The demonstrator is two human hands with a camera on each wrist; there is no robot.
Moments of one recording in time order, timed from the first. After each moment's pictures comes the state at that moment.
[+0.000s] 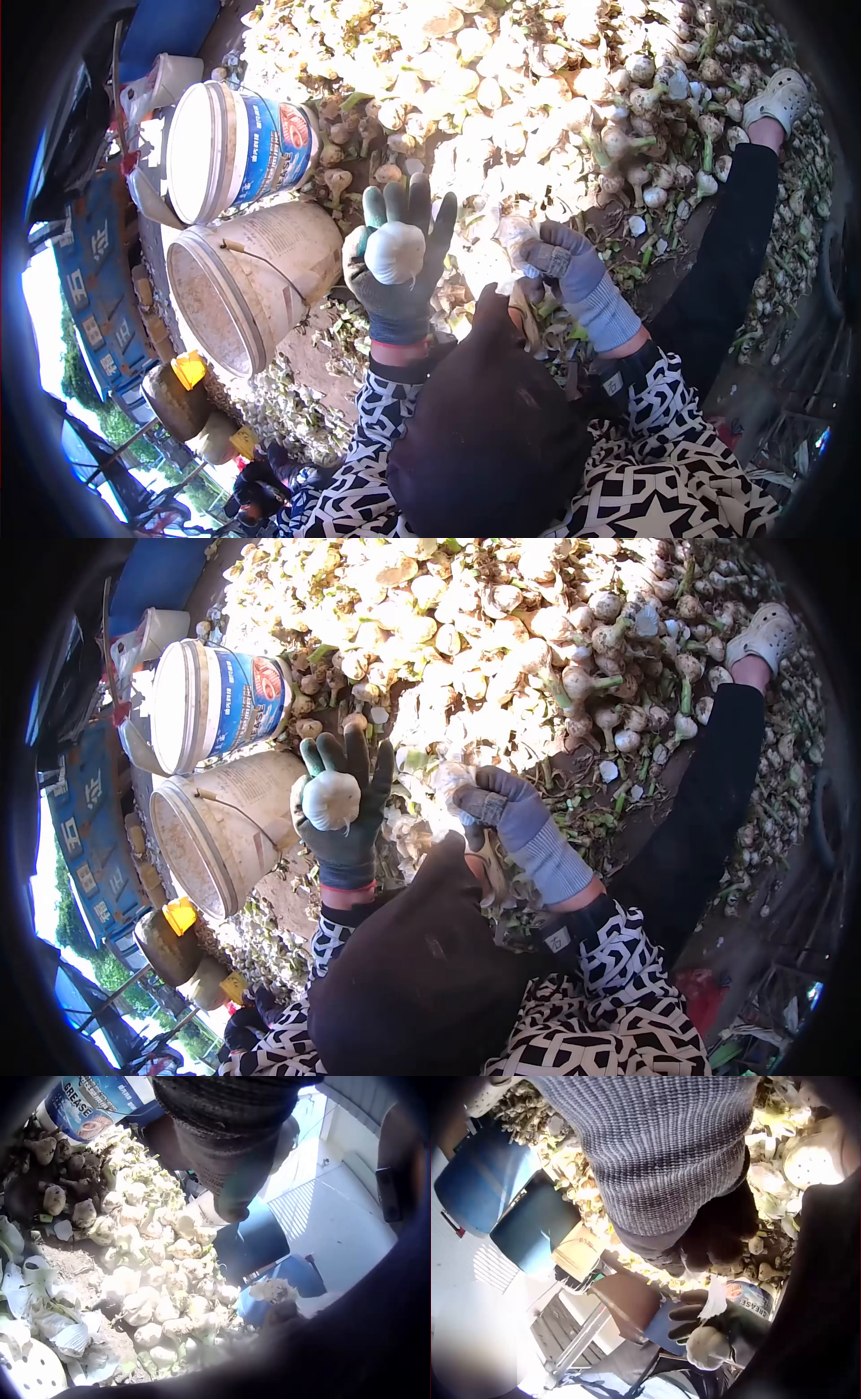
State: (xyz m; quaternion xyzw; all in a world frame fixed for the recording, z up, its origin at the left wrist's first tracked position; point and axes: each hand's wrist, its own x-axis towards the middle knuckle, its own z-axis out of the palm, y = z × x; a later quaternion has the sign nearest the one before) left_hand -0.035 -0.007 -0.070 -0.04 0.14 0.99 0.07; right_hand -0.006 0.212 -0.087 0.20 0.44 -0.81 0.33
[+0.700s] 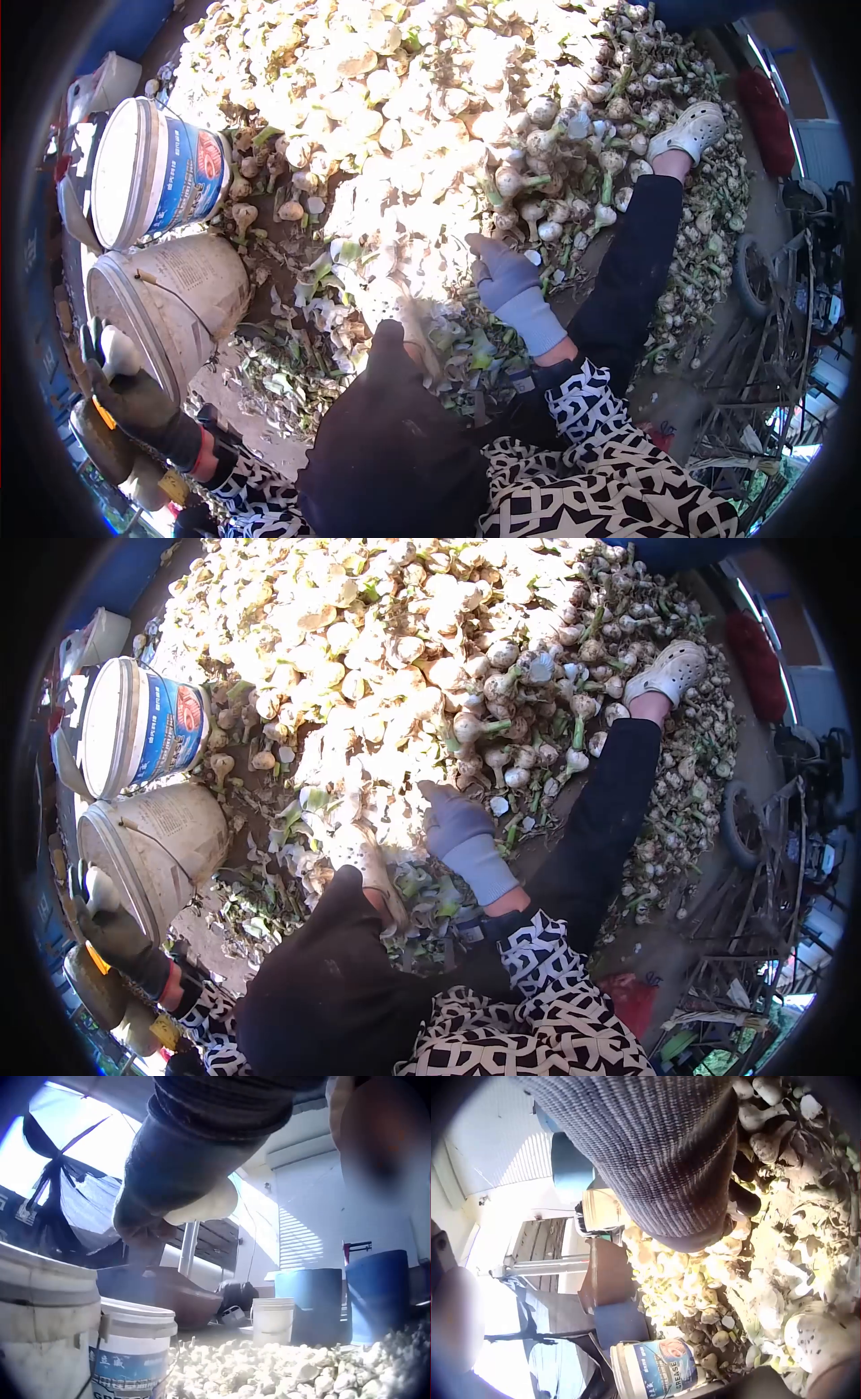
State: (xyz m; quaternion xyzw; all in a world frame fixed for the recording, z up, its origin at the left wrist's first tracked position) left_hand 0.020 -0.239 0.037 -0.20 0.75 0.48 -0.40; right_hand -0.015 0.283 -0.128 -0.04 0.95 -0.30 0.11
